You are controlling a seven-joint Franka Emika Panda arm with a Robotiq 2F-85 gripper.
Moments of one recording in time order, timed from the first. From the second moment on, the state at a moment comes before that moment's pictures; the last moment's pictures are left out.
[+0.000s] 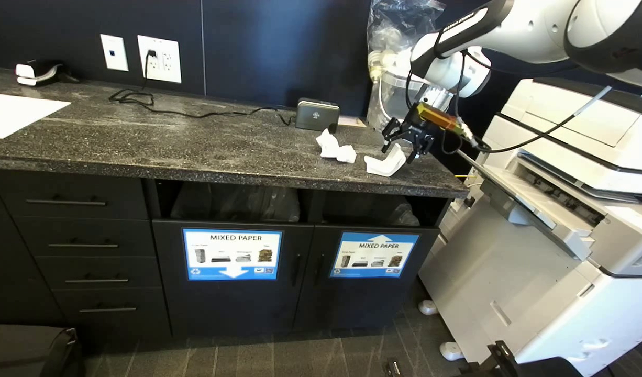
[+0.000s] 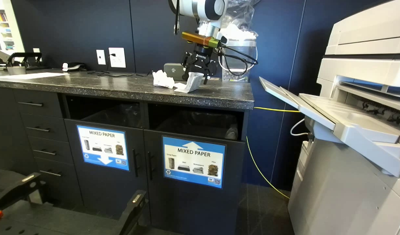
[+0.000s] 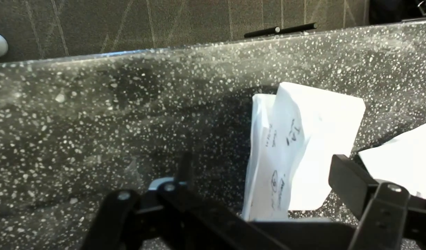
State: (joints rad) arm -0.17 0.77 0.02 -1.26 0.23 1.98 -0.13
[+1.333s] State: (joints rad) arm -0.18 0.81 0.02 -1.20 0.23 1.95 -0.13
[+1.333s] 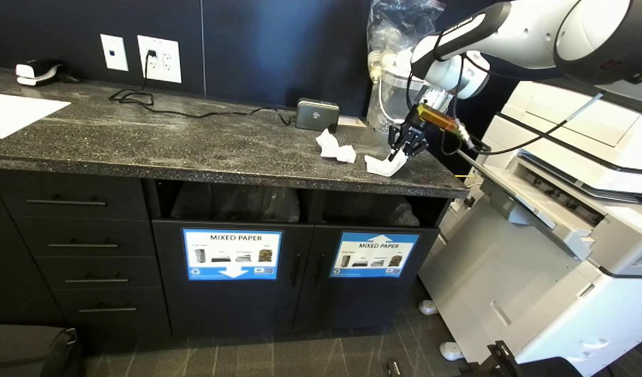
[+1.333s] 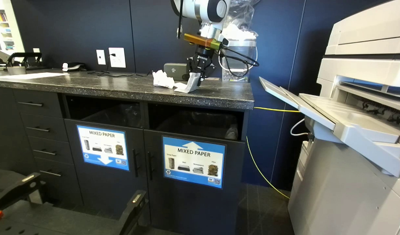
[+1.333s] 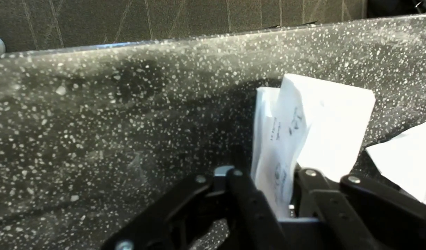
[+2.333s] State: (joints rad) arm -0.18 0.81 0.02 -1.19 0.21 1.75 -0.19
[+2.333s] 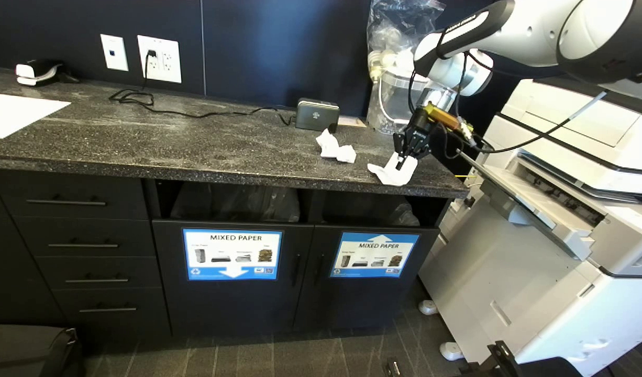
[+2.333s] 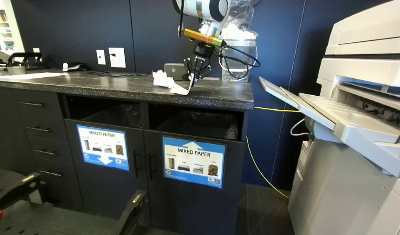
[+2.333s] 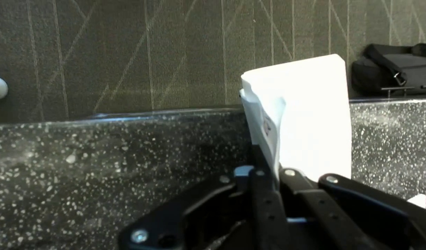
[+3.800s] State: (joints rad) arm -0.03 0.30 0.02 -2.27 0.02 2.39 -0.13
